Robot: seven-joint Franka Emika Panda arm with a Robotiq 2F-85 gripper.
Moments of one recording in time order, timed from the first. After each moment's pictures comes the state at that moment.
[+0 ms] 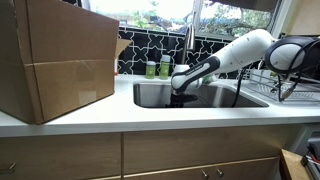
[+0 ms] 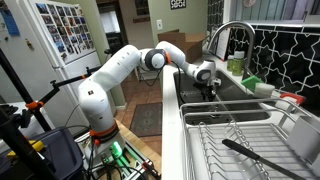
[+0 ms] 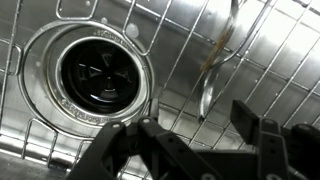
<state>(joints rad) -0.19 1.01 -0.08 -1.24 0.13 2.27 0.04</state>
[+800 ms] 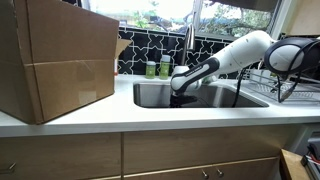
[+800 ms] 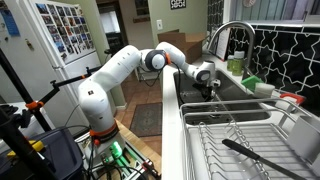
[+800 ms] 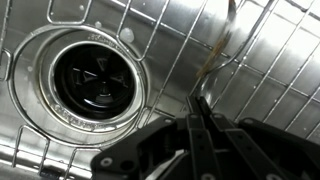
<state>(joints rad) -0.19 1.02 -0.08 -1.24 0.13 2.27 0.04</state>
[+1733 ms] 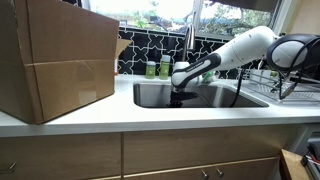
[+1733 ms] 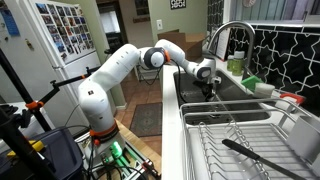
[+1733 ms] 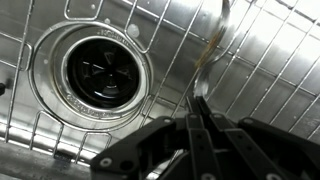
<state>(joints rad) -0.19 0.99 -0.09 -1.24 0.13 2.23 0.04</state>
